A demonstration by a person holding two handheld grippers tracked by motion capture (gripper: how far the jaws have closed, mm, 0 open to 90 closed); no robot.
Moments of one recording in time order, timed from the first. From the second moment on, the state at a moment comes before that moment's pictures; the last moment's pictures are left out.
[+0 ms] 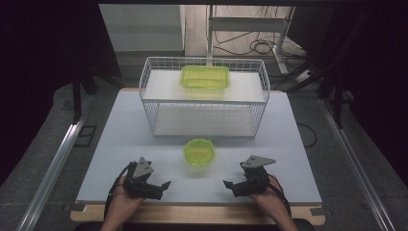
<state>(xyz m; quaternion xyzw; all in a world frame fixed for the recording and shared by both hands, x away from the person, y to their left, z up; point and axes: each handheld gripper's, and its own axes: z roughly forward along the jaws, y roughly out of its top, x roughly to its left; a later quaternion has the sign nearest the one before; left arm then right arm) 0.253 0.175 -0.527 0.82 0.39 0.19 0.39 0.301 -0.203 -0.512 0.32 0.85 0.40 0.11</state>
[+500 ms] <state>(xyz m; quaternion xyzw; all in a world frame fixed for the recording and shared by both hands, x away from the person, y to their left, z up) 0.253 0.176 -0.528 0.82 0.39 0.20 0.37 0.351 -0.184 -0.482 0.35 0.83 0.42 0.08</state>
